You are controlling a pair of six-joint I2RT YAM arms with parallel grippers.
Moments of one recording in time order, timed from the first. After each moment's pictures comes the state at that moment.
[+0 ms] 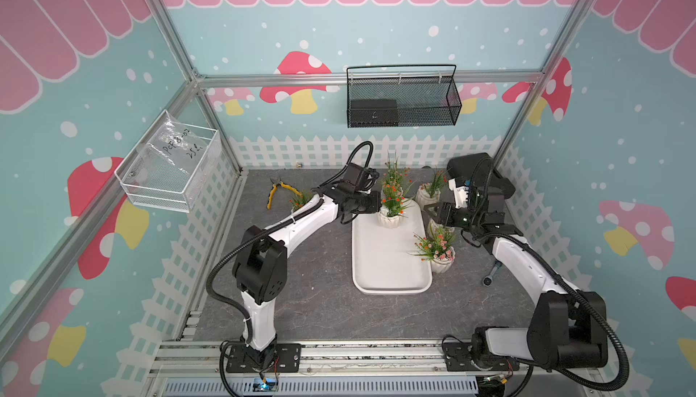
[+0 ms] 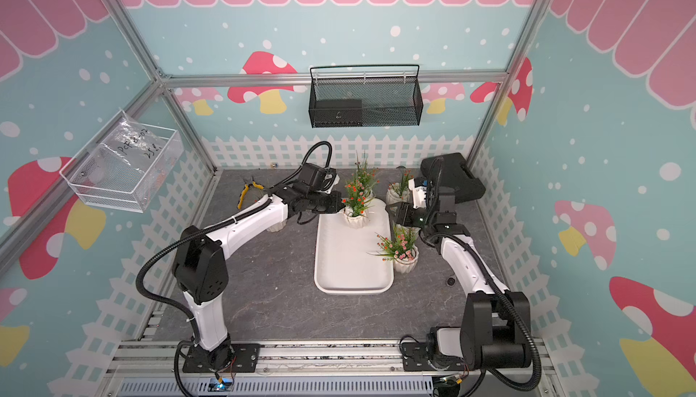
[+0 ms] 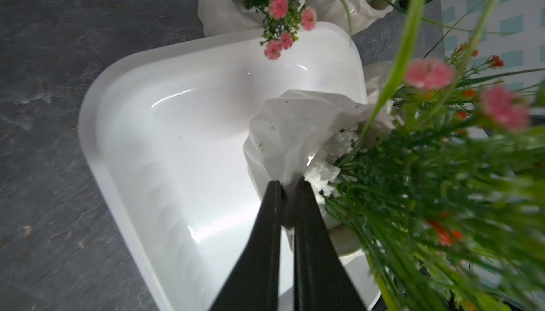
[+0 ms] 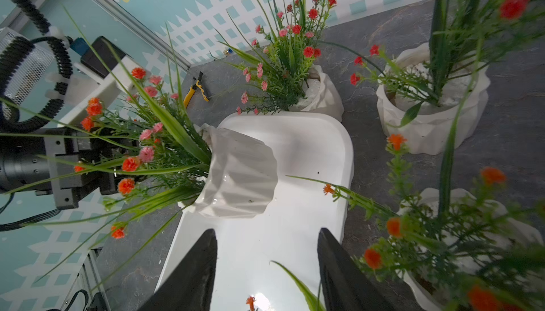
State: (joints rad) left arm -0.59 1.95 1.67 -0.50 0.26 -0.51; right arm 0.02 1.33 0.89 -0.13 -0.64 0.29
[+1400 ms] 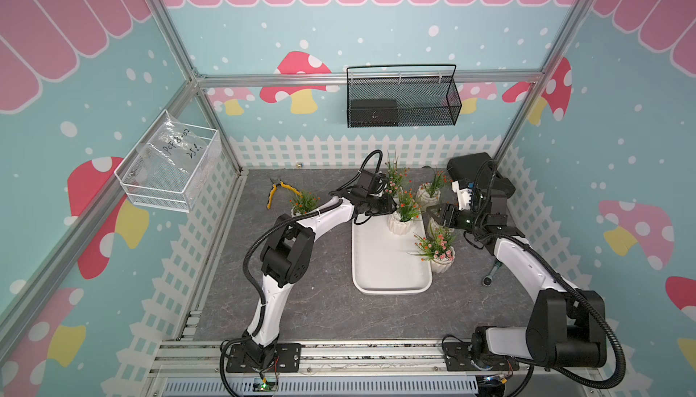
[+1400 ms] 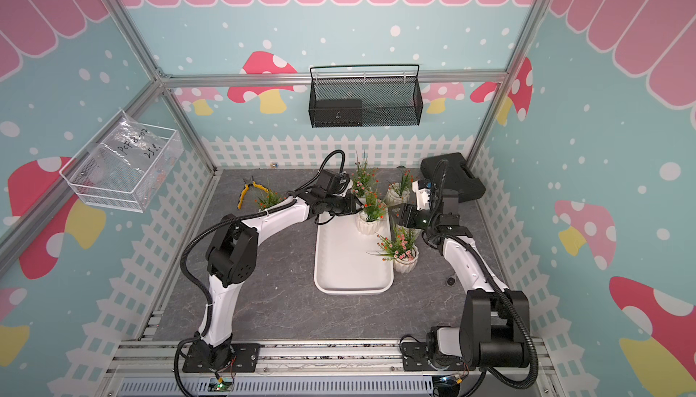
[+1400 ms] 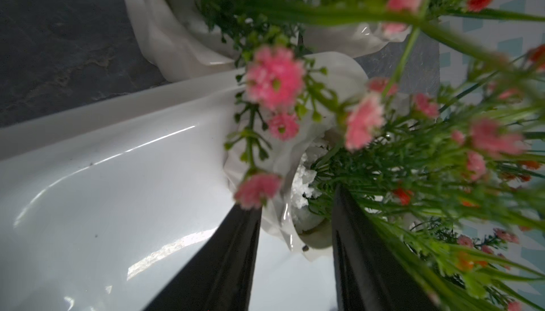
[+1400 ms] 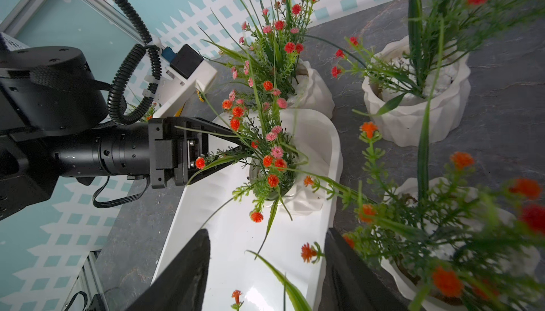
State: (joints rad) left arm -0.60 2.17 1.74 -0.32 0.35 -0.61; right arm -0.02 1.33 0.86 -0.11 -0.68 0.28
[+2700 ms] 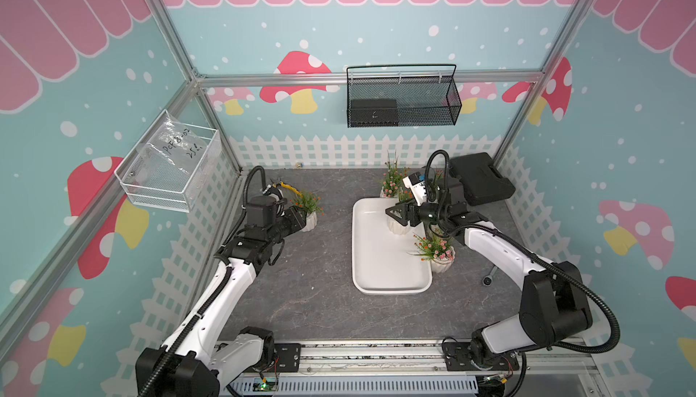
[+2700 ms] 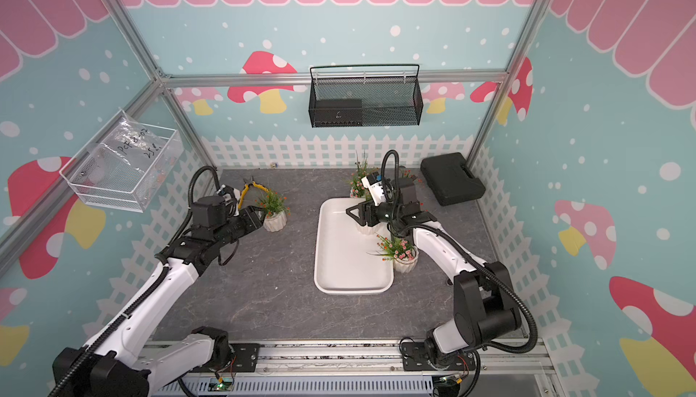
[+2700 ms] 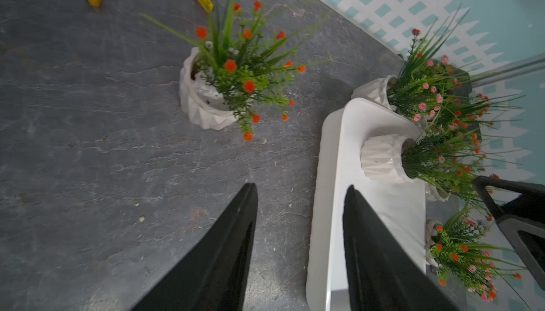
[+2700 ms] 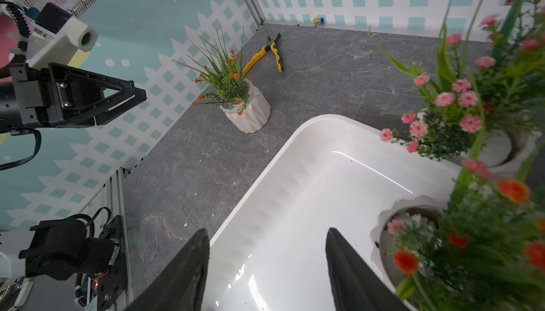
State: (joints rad) left arm -0.12 1.05 0.87 -0.39 0.15 -0.61; right arm 0.33 1.51 1.06 -0.07 -0.68 0.15
